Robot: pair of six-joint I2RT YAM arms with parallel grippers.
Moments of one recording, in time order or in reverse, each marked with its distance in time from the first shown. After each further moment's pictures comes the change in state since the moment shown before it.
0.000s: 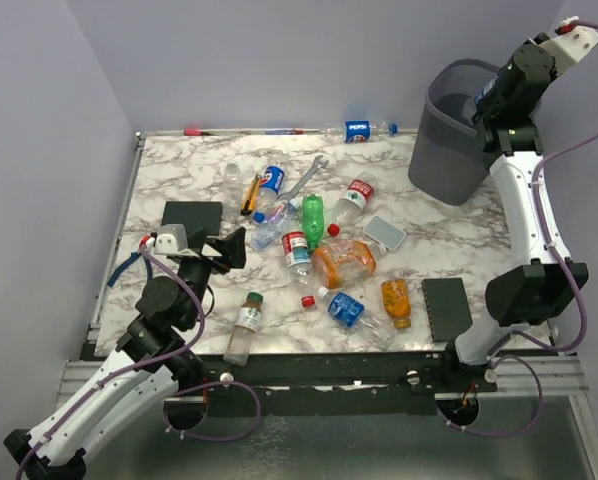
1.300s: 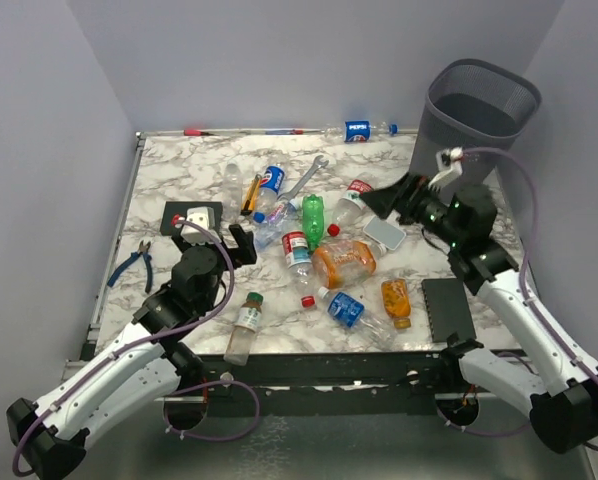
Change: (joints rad) left arm 0.000 0.258 0.101 -0.190 -0.081 -0.063; right arm 0.294 -0.688 -0.903 -0.053 -1.135 0.519
